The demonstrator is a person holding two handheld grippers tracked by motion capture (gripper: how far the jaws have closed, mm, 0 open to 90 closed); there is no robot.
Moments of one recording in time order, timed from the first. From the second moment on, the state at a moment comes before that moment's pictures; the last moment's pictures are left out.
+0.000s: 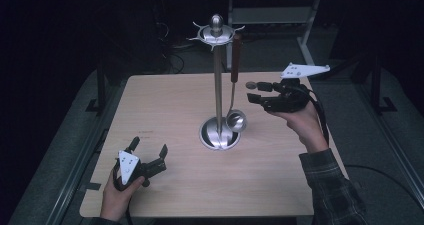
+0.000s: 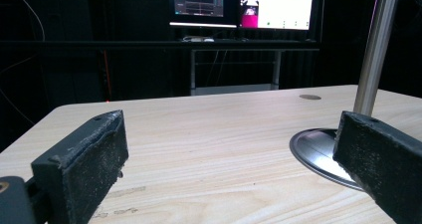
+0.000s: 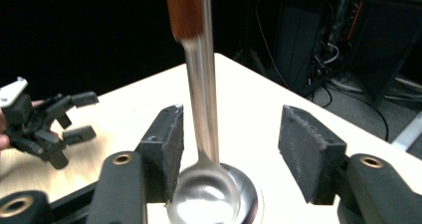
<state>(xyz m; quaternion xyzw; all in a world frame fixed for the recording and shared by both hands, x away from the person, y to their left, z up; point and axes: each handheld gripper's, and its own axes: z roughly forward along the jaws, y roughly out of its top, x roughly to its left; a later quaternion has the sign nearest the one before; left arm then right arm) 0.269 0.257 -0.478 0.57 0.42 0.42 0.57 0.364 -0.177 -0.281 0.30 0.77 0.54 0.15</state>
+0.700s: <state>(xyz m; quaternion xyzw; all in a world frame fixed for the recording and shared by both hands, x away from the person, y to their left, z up) 0.269 0.258 -0.478 0.58 0.41 0.42 0.57 0.336 -0.222 -0.360 0.35 0.79 0.49 0.15</state>
